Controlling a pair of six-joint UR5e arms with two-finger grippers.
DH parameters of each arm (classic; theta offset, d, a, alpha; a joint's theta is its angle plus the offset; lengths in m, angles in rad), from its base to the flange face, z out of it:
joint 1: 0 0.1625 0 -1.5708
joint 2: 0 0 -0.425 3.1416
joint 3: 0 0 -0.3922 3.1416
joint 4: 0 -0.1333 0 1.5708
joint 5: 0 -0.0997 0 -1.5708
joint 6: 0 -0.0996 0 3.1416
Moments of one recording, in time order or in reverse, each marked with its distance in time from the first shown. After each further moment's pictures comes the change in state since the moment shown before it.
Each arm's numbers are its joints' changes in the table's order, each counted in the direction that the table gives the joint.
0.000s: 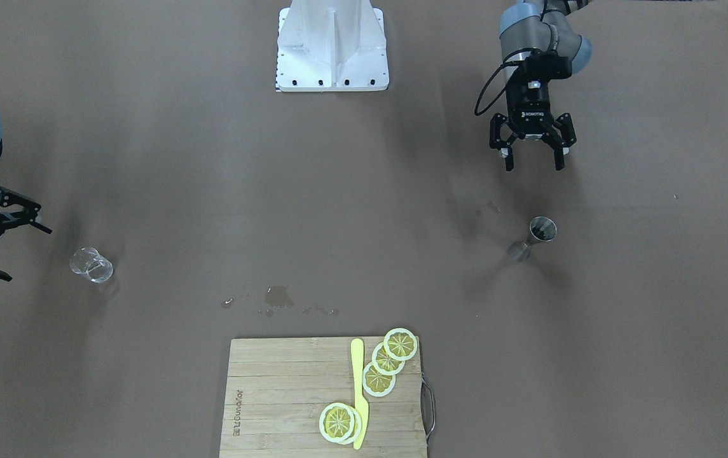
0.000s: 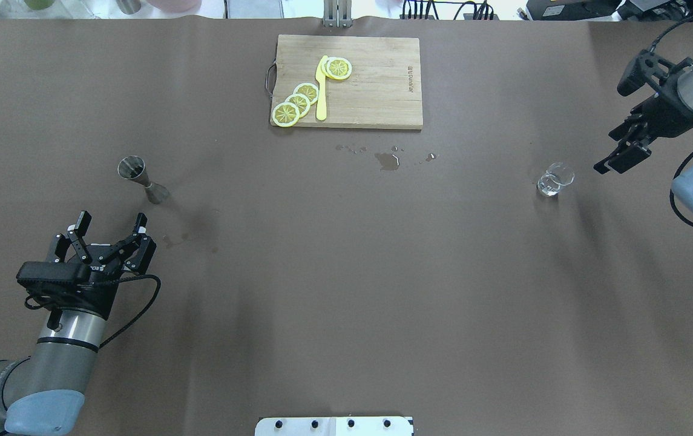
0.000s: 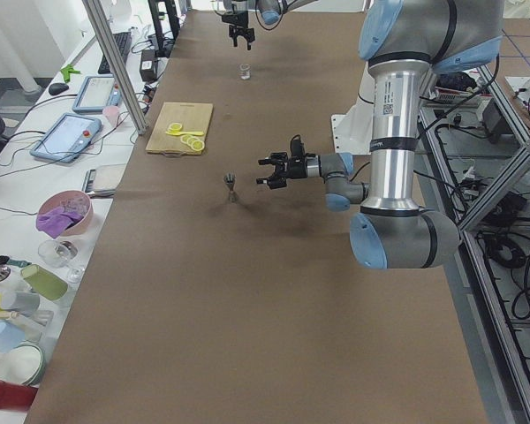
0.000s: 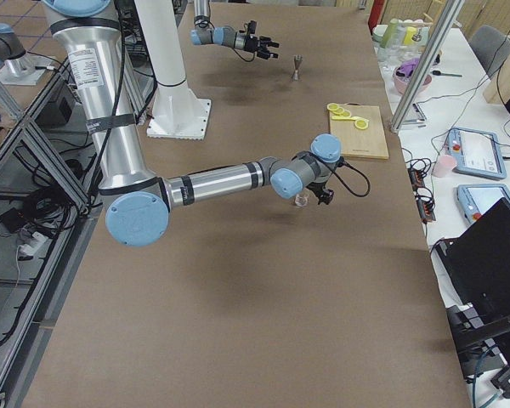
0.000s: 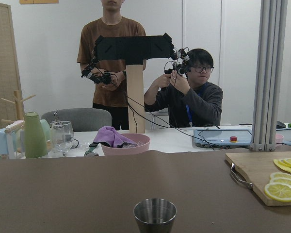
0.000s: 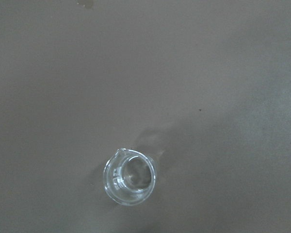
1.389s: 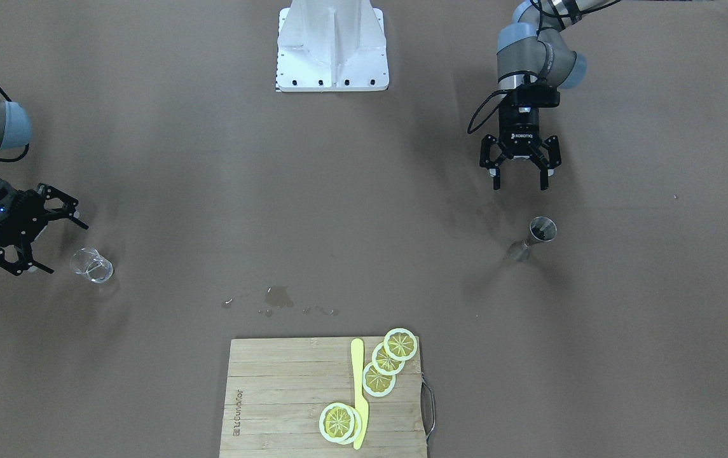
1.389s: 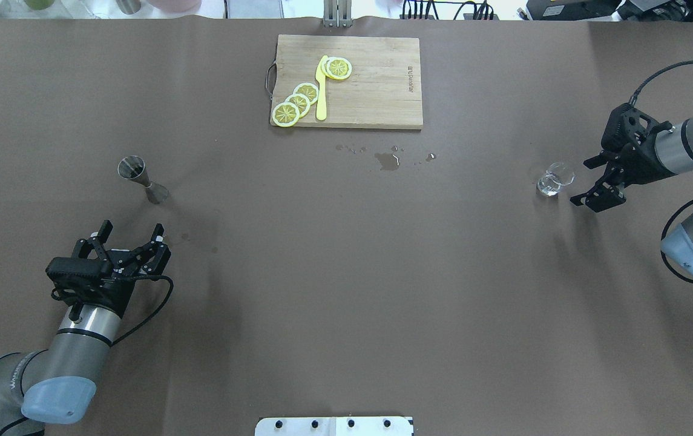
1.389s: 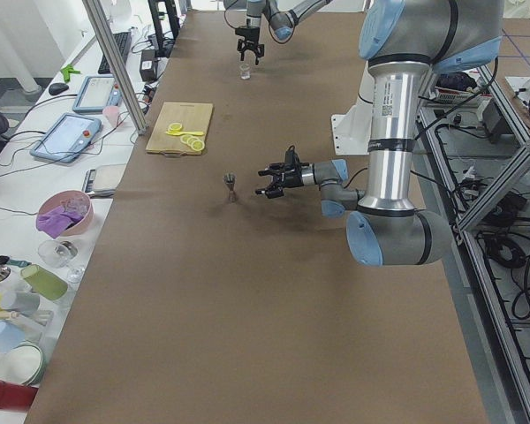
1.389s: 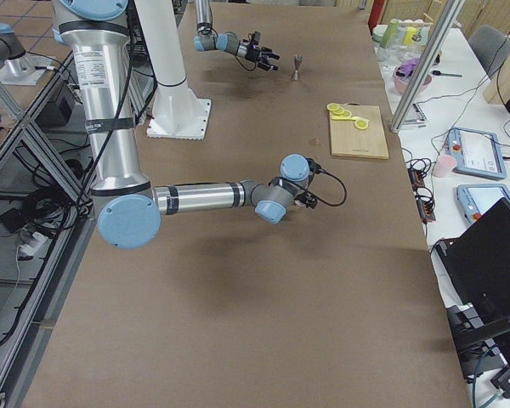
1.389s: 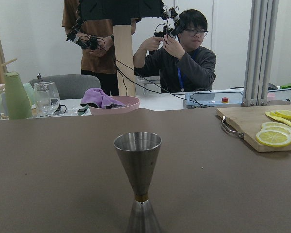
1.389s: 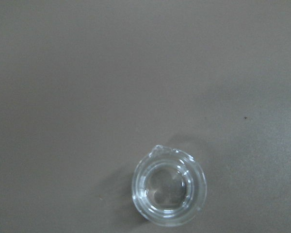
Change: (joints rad) left arm -0.025 0.046 0.111 0.040 0.131 0.002; right arm -0.125 0.080 -0.105 -0.503 0.138 -0.167
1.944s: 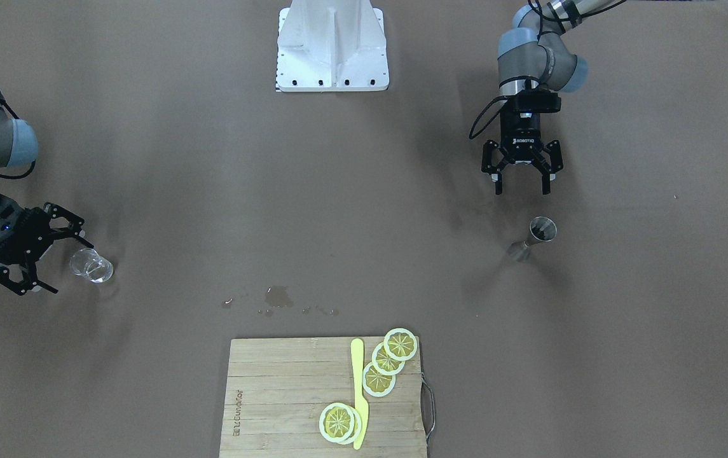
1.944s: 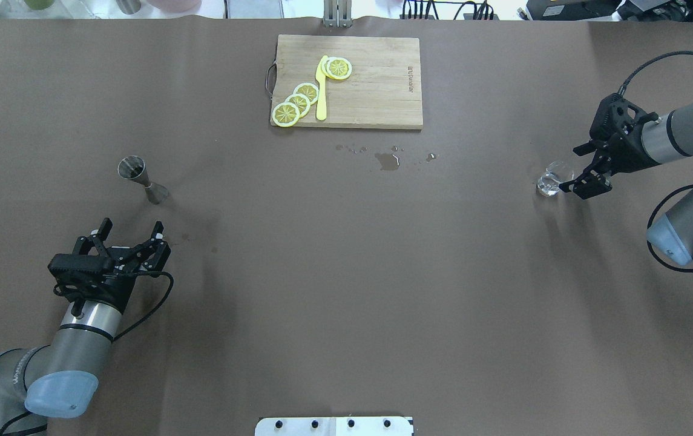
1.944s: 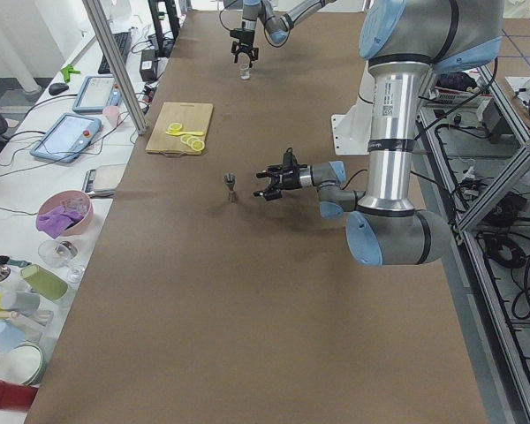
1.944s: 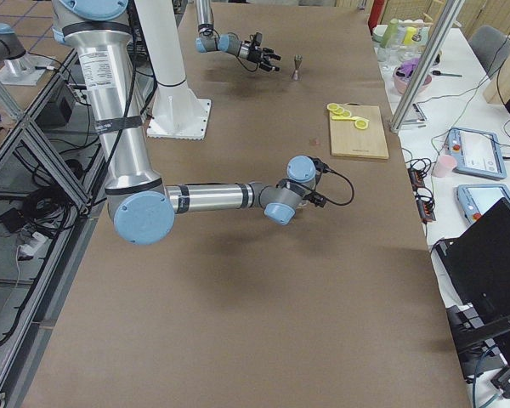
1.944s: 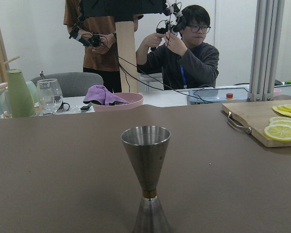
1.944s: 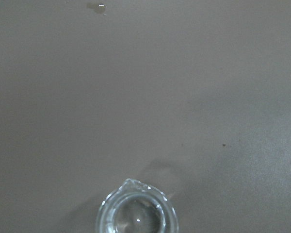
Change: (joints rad) left arm -0.019 0.015 0.022 -0.002 0.018 0.001; right arm -0.001 -0.070 -0.089 -0.061 0.027 -0.019
